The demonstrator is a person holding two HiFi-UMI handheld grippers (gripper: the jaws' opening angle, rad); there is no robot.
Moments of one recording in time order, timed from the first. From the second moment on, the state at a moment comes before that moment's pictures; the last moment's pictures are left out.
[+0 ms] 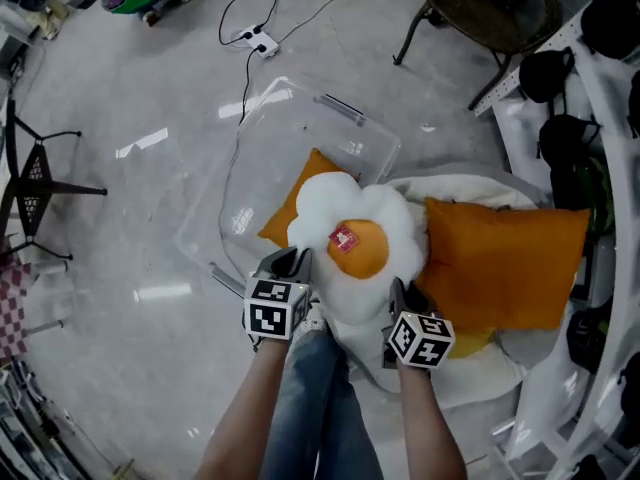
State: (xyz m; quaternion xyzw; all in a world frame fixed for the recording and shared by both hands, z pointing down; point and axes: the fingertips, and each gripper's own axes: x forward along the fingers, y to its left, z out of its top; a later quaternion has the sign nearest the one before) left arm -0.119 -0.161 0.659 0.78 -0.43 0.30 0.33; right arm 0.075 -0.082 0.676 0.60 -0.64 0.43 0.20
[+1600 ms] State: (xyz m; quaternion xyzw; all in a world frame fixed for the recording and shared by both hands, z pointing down) left arm -0.088 -0.196 0.672 0.80 -0.38 0.34 0.30; right arm 0.111 -0.141 0.653 0.64 -0.64 0.39 0.17
